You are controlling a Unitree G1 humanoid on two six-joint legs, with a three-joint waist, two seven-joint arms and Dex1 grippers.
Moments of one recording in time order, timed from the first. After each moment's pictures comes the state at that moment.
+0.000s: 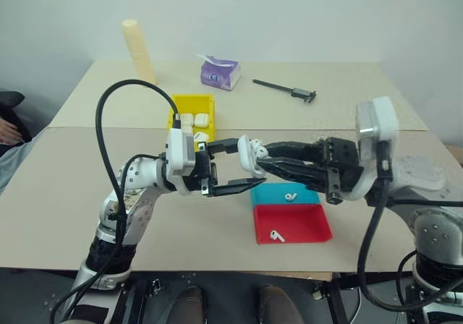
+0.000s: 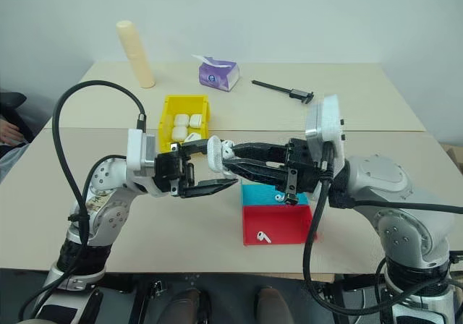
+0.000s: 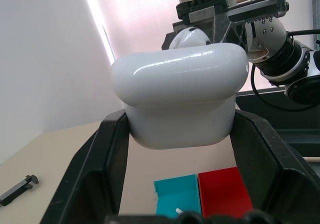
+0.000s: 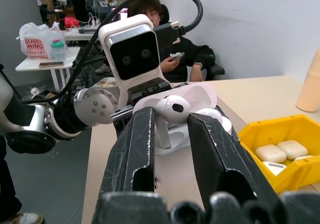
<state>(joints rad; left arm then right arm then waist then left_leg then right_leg) -0.47 0.42 -0.09 -0.29 -0.55 0.15 -1.08 -0.46 -0.66 -0.15 -0.64 0.98 0.75 0.80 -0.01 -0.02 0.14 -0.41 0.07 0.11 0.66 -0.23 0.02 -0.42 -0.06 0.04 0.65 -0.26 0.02</state>
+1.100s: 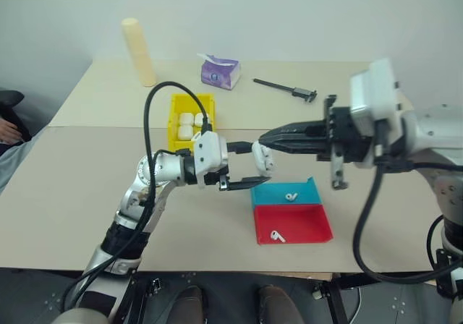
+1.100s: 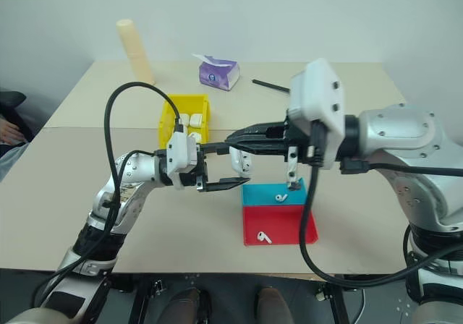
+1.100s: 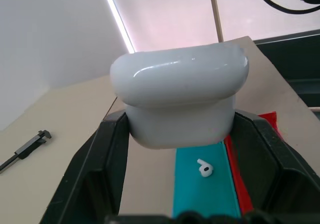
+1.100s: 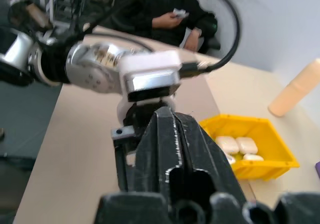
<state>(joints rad) -0.60 0.37 -0.21 -0.09 -0.28 0.09 -1.02 -0.75 -0.88 0.04 -0.55 0.76 0.68 0.96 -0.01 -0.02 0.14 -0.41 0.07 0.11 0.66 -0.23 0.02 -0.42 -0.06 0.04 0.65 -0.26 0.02</state>
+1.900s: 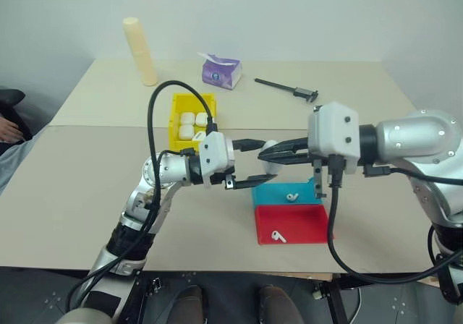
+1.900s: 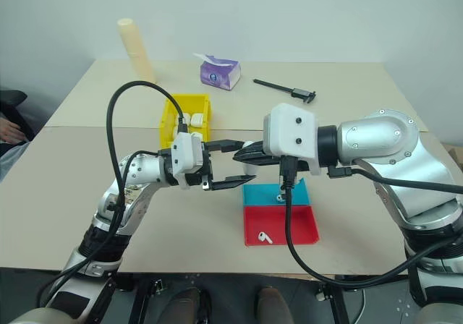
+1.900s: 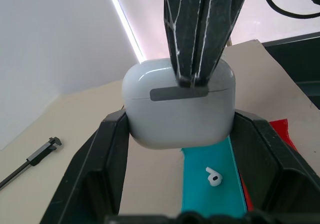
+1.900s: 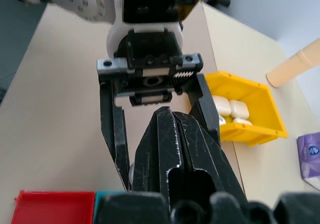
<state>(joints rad) -0.56 0.37 -0.20 -0.14 -0.28 0.08 -1.00 -0.73 -0.87 0.07 -0.52 0.54 0.55 1.06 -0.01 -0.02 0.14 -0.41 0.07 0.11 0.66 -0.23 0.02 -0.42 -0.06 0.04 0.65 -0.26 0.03</state>
